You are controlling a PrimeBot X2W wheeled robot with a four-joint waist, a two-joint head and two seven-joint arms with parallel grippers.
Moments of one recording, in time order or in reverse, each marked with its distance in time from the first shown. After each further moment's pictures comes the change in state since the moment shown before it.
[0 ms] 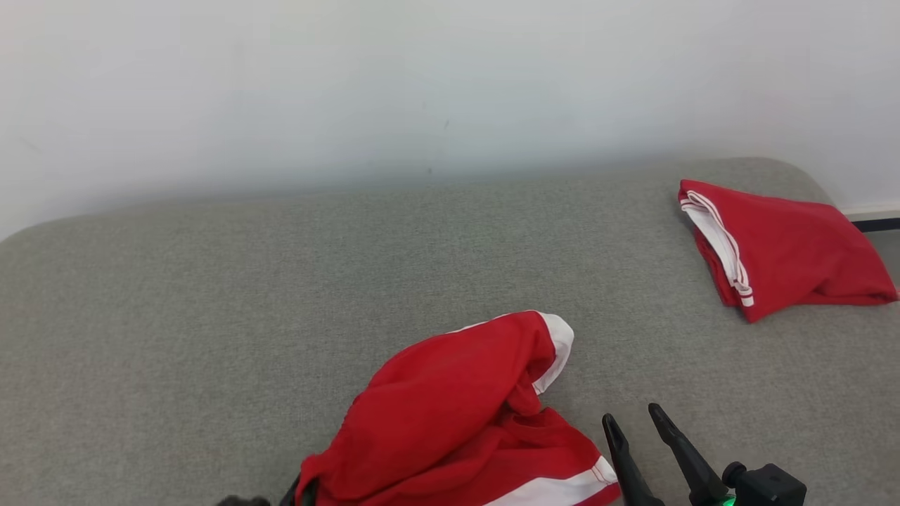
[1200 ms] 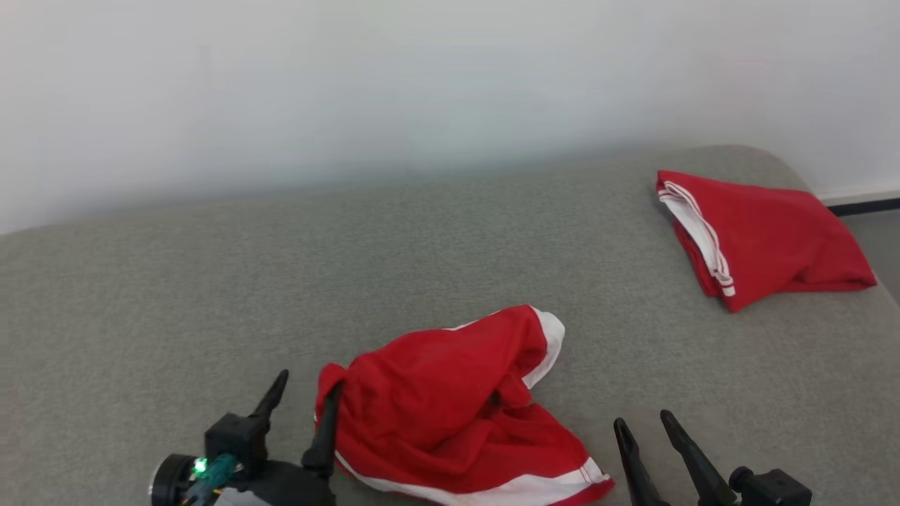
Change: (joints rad) left arm -0.262 -0.057 -0.007 0.195 0.029 -0.061 -0.103; right arm 0.007 0.027 -0.048 0.037 -0.020 0.000 0.000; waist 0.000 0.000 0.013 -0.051
